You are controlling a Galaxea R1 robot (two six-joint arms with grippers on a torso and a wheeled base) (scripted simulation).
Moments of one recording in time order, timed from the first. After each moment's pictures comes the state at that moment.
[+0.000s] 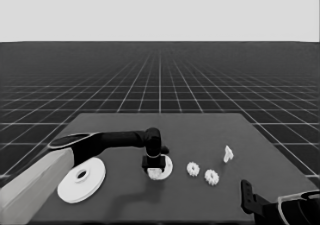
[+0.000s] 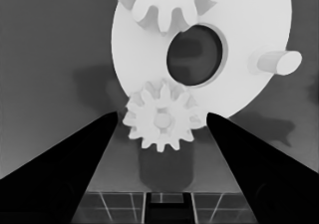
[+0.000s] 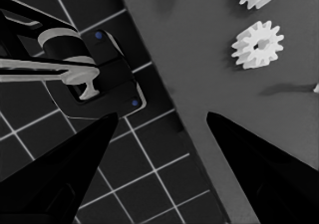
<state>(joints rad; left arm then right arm) 0.18 2.96 -1.51 0.35 1.53 -1.45 -0.35 1.76 -0.39 -0.70 -1.18 0.32</state>
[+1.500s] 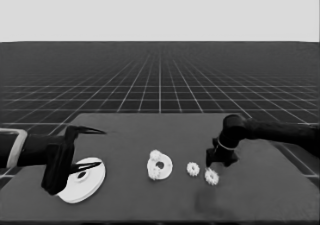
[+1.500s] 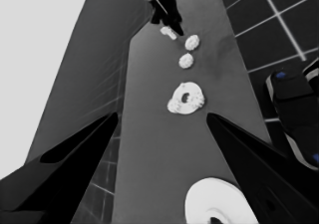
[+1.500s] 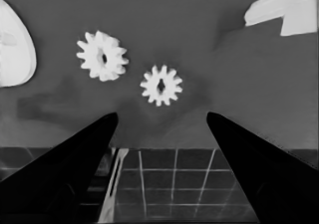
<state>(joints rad) -0.34 1.76 -0.42 0.31 0.68 0.35 -0.02 2.31 -1.07 -0.21 -1.50 1.23</state>
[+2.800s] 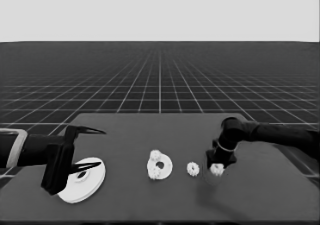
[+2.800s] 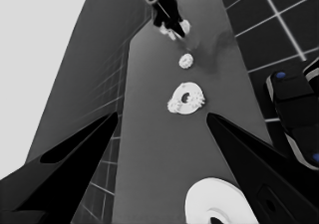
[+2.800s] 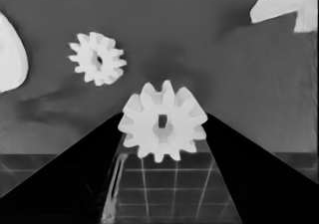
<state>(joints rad) -0.34 1.75 -0.42 0.31 0.68 0.35 -0.05 2.32 -1.10 -0.23 -1.49 1.23</state>
